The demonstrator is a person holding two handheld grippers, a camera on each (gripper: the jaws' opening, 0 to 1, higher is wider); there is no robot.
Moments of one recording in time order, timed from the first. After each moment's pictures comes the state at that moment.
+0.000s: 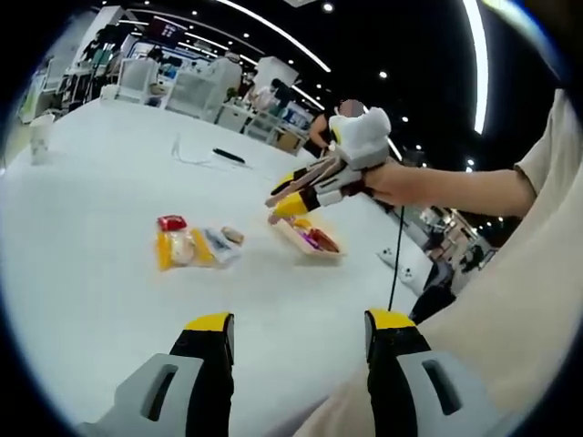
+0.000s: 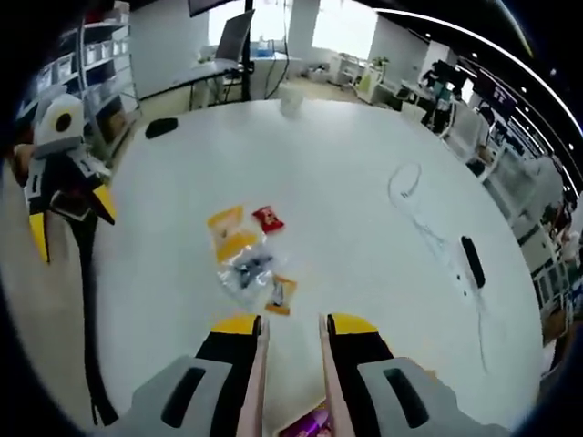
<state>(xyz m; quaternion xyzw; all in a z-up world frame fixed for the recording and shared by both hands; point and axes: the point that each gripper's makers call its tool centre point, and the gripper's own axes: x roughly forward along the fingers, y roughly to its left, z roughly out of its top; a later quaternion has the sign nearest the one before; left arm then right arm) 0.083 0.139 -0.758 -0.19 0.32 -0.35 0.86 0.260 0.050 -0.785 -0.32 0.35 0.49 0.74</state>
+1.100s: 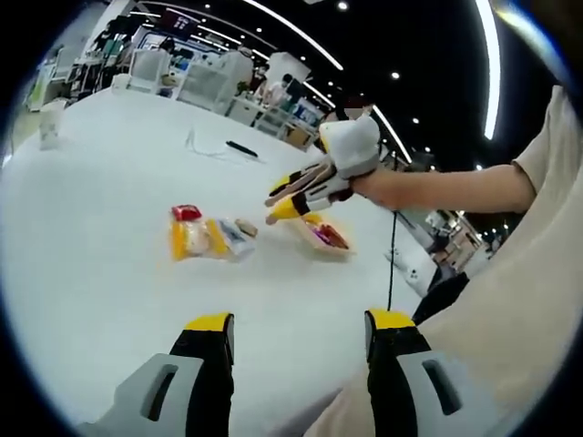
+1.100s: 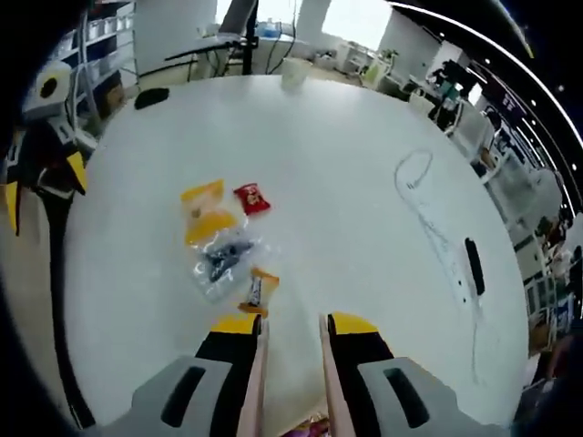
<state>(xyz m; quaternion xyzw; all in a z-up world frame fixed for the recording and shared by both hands) 0.084 0.154 -0.768 -0.20 0.34 -0.34 0.86 0.290 0.052 -0.818 -0.38 0.34 0.45 0.73</state>
